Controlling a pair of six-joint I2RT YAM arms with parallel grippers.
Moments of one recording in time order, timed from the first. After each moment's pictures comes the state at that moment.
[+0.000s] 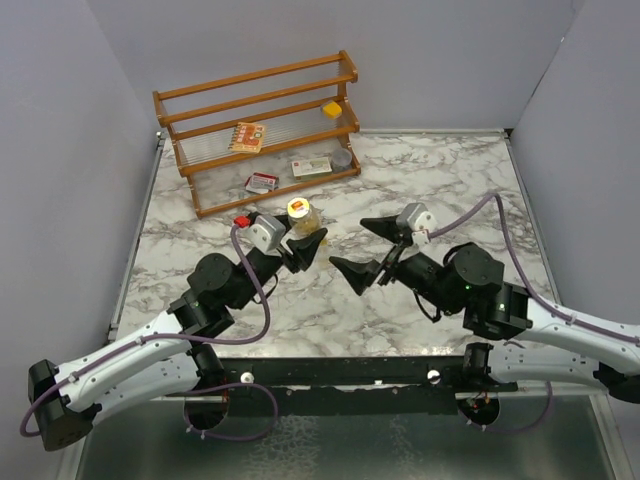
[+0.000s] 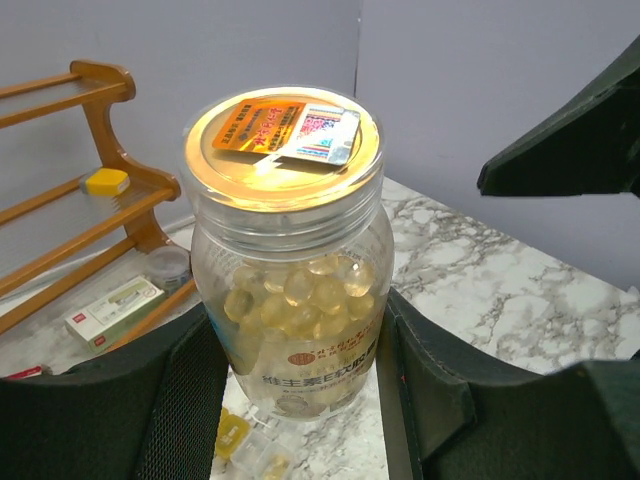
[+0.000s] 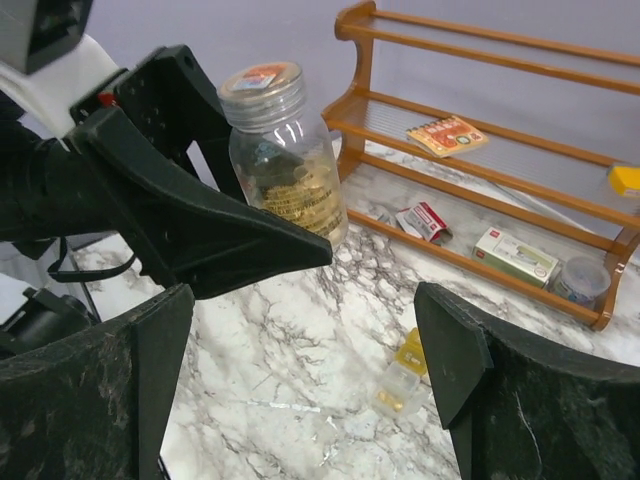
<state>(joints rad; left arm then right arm) -0.97 0.75 0.64 0.35 -0.22 0.00 1.25 0.90 0.94 0.06 0.33 -0.04</state>
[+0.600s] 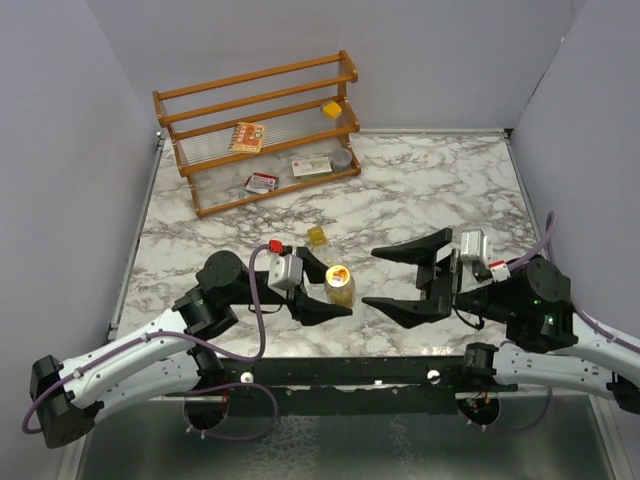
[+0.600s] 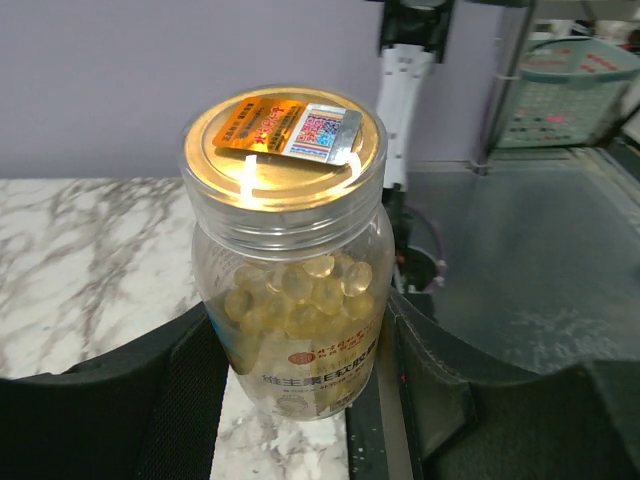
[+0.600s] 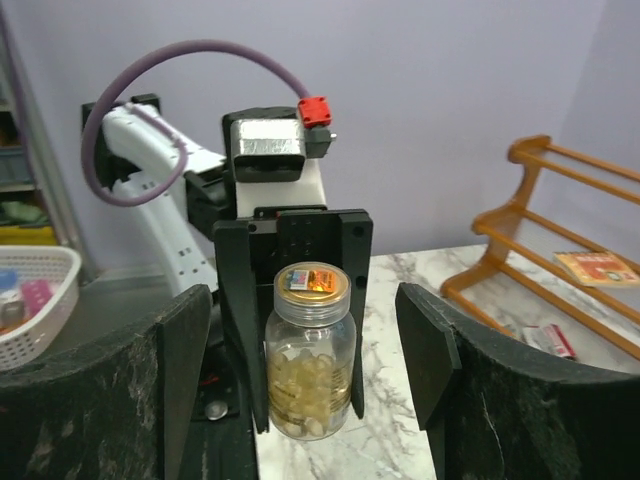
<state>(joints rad) -0.97 0.77 0.64 0.29 0.58 -0.11 1.25 0.64 0.90 0.05 -0.08 -0.04</state>
